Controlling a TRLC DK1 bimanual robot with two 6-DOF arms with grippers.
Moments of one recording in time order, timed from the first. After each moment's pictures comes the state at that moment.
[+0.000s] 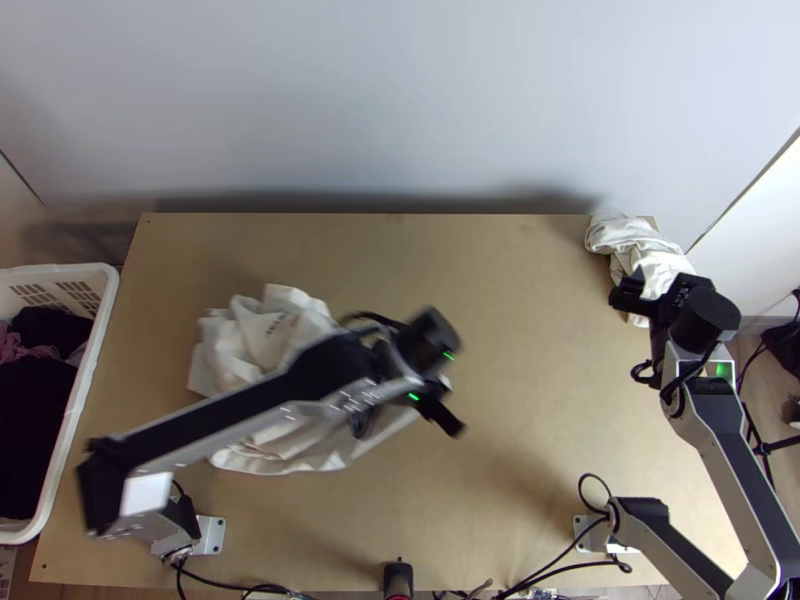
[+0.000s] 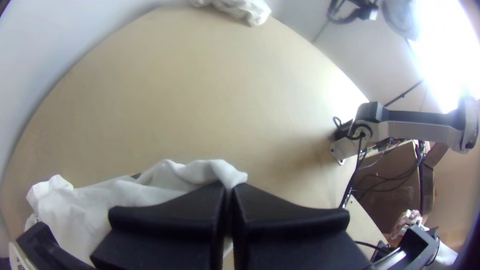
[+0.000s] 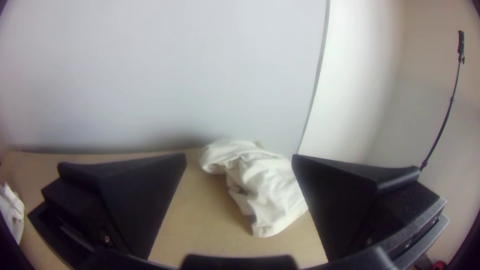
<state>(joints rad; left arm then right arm) -1.08 1.73 1.78 -0.98 0.03 -0.29 -0.02 1.00 0.73 0.05 0.31 0.02</state>
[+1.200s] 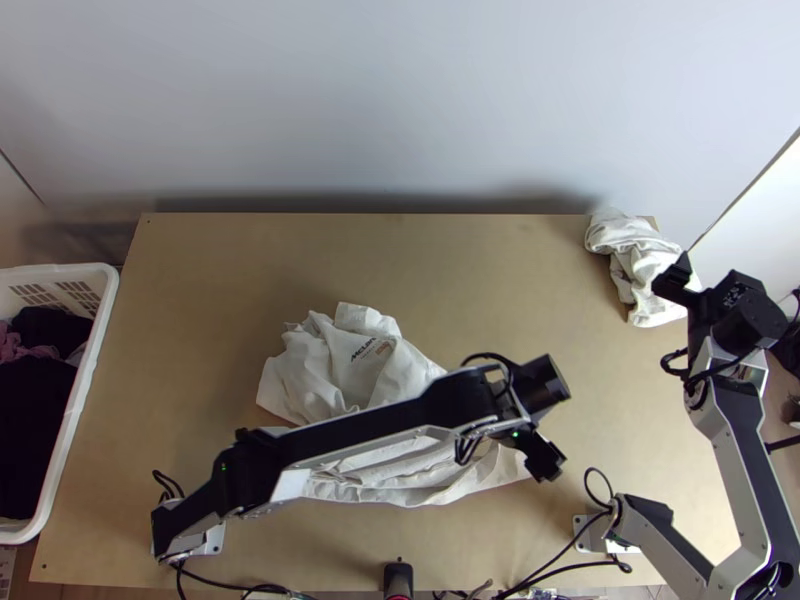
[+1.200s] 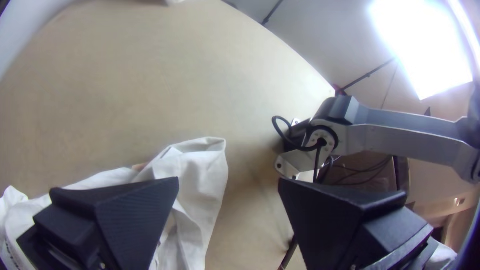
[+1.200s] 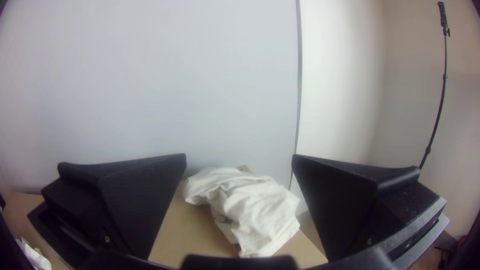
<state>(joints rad) -1.23 2.21 2.24 -0.95 0.20 -0.36 -0.25 1.05 0.72 0.22 0.13 0.09</state>
